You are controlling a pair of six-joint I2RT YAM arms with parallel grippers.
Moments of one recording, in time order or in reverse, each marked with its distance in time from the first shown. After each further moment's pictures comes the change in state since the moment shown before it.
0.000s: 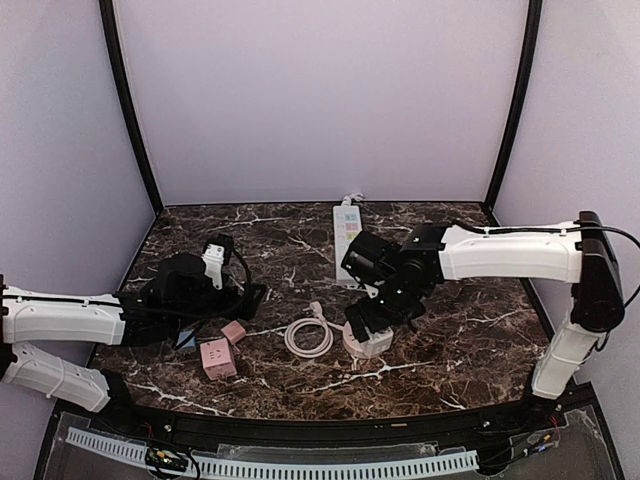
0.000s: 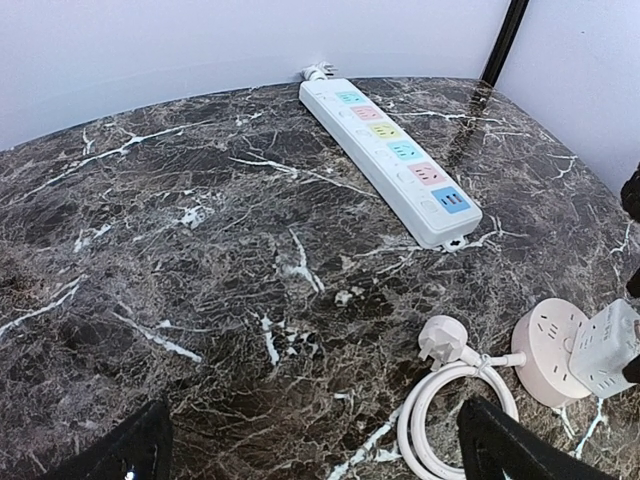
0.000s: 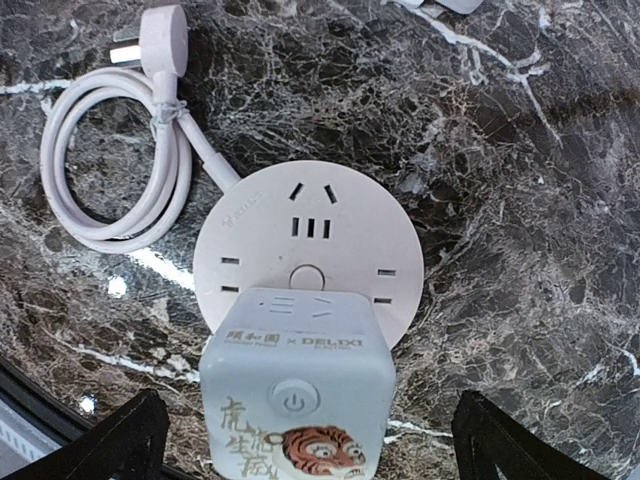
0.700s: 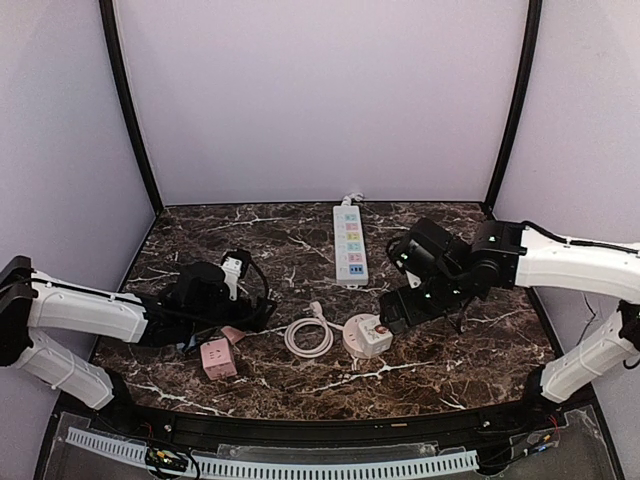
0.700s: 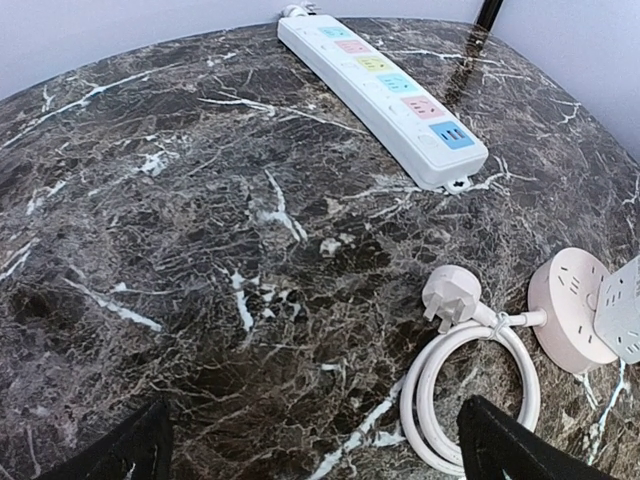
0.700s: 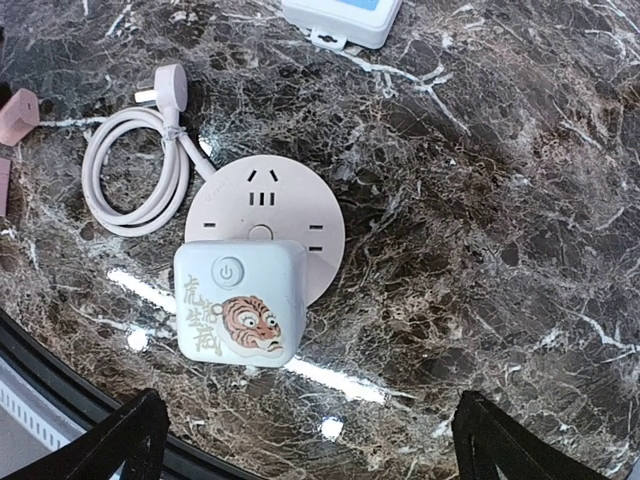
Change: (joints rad) left arm 0.000 0.149 0.002 0.048 0.058 -0.005; right arm 0.003 -0.333 -0.174 0.014 0.066 0.034
